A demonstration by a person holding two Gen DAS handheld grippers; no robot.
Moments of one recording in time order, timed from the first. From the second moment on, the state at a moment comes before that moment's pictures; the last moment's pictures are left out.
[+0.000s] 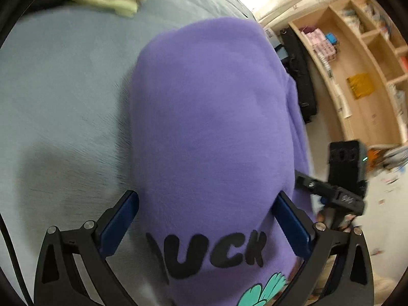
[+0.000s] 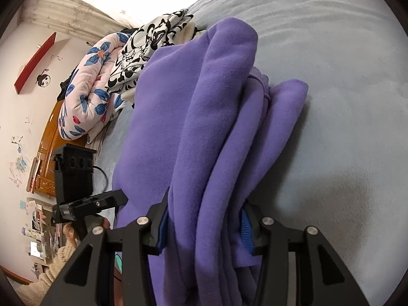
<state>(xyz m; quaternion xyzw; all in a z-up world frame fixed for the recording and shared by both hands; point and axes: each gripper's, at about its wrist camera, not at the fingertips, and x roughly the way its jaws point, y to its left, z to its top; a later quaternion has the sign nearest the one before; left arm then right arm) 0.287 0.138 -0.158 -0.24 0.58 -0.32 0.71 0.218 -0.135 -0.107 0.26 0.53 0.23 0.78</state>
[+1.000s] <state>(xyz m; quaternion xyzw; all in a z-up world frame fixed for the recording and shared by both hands) 0.473 0.259 0.142 -0.10 0.38 -0.26 0.88 0.436 -0.002 0.118 0.25 0.32 0.33 0.85</state>
